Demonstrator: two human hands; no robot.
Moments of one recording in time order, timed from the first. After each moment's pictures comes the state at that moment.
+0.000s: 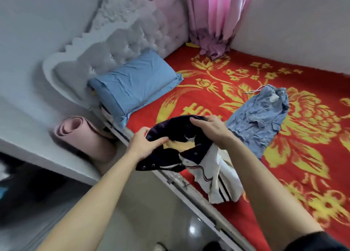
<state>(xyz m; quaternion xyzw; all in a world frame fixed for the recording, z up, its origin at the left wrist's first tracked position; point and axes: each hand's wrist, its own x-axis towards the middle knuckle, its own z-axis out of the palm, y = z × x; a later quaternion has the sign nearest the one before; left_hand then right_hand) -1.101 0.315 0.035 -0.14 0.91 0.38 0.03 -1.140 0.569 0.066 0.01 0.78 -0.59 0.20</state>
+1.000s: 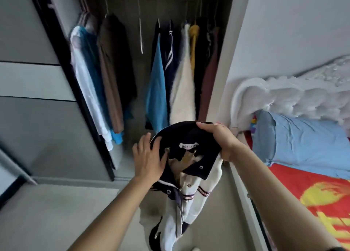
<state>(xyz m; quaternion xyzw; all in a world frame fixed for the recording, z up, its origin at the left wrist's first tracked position) -0.715 -0.238 0.053 -0.43 0.87 0.00 -0.23 -0.911 -0.124 0.161 -0.24 0.64 -0.55 0.47</state>
